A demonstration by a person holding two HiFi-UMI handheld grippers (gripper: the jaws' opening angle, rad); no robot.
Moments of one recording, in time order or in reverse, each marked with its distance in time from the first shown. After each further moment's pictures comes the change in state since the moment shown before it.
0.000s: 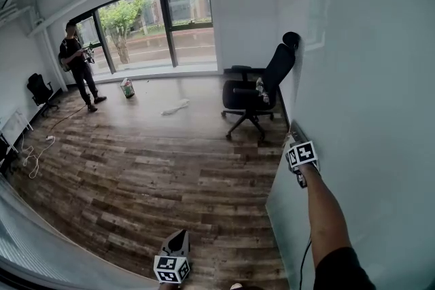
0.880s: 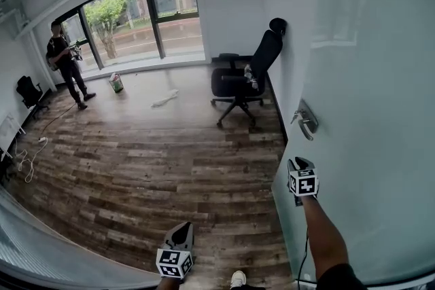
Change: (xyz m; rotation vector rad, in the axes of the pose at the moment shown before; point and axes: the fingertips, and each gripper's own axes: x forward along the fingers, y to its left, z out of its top) left arm -0.007 -0.035 0.001 0.037 0.004 -0.120; right arm -0.088 0.023 -0.086 0.031 -0.342 -0.159
